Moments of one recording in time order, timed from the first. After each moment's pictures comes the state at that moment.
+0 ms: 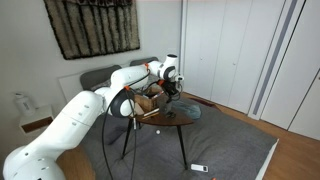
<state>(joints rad) -0.20 0.94 -0.06 -0.75 0.17 1.88 0.06</state>
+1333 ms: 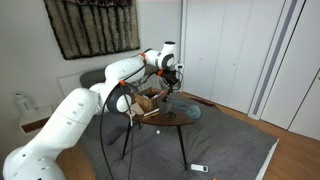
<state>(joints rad) -0.20 0.86 -0.06 -0.70 0.15 1.86 0.05</state>
